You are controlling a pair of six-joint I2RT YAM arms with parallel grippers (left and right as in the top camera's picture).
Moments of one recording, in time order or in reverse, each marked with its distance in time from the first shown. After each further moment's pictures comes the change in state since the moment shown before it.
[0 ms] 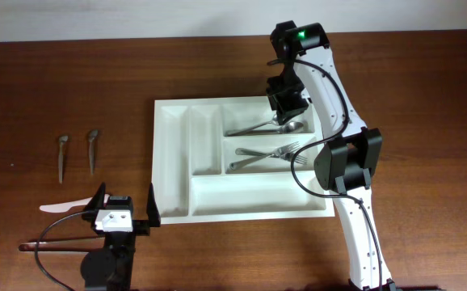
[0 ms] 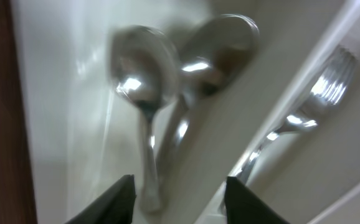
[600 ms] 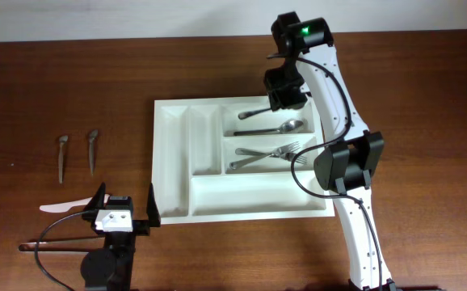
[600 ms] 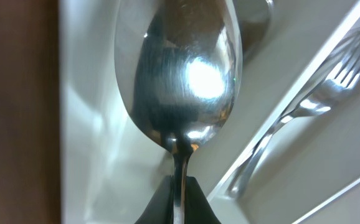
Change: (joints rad) left arm 0.000 0.000 0.000 0.000 0.000 0.000; right arm 0.002 0.000 0.053 -0.016 -0.042 -0.004
